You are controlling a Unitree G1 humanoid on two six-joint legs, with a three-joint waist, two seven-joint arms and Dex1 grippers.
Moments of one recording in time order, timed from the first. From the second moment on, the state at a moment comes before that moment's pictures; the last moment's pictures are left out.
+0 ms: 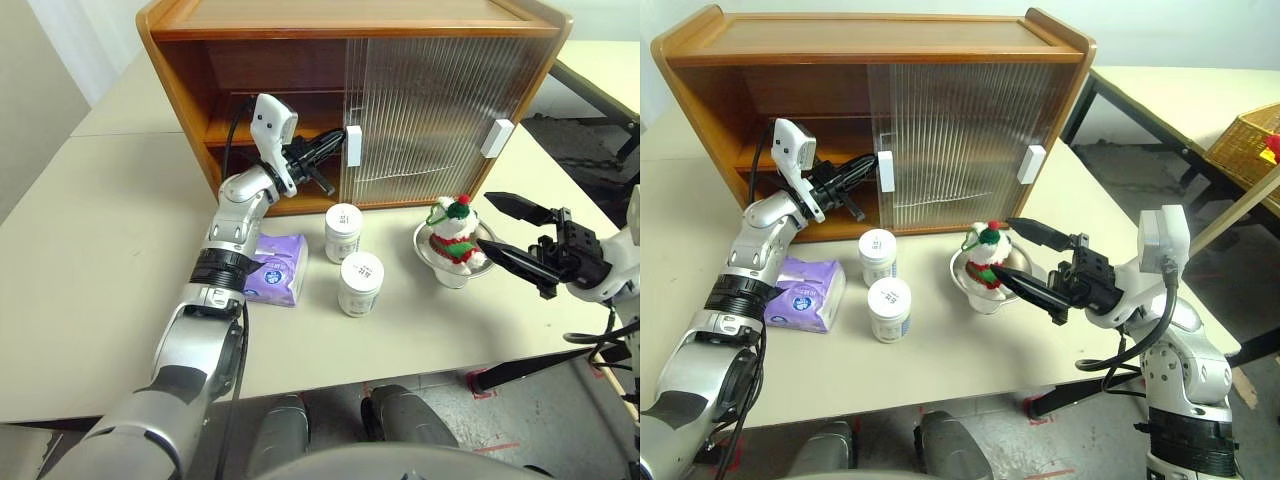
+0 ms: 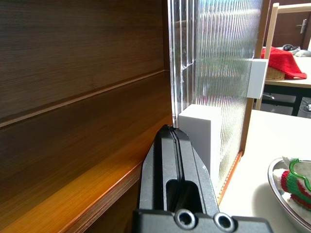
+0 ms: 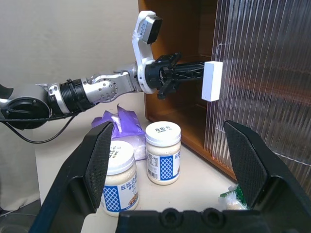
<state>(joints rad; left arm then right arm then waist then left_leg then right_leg) -0.76 0.27 0.00 0.51 -0.20 -0.09 -0.76 -0.08 -0.61 -0.34 -0.19 0.82 0.30 1.21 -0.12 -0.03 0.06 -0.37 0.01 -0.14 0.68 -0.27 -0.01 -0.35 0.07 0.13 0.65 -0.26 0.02</state>
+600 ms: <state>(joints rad) -0.28 0.63 0.33 -0.22 -0.69 0.62 -0.72 -0.14 -0.61 -0.31 -0.14 0.81 0.30 1.25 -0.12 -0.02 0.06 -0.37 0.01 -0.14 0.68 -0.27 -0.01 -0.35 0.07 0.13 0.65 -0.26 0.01</state>
